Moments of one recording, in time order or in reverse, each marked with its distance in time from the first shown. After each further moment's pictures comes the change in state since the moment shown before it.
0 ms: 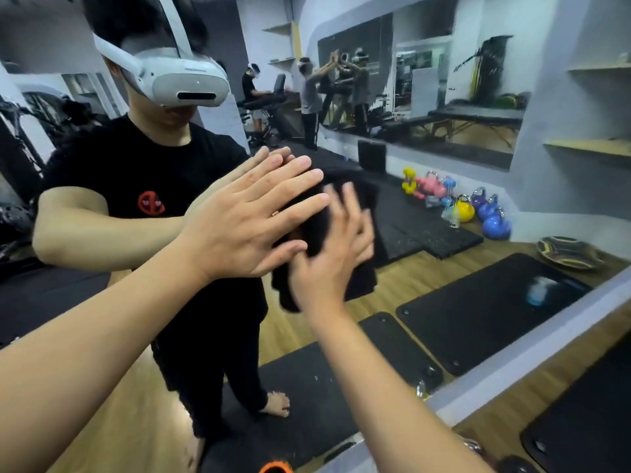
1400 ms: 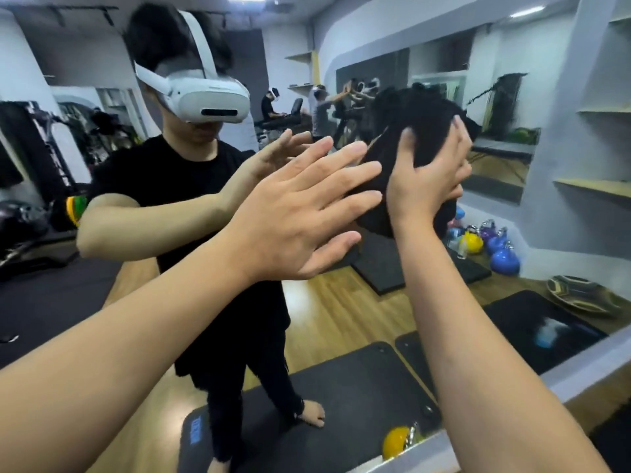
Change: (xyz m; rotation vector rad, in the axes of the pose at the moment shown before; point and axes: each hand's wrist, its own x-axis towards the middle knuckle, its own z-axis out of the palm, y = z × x) left_hand 0.092 0.023 -0.013 0.005 0.139 -0.050; right_hand 0.200 0.040 -0.049 0.023 0.245 0.095
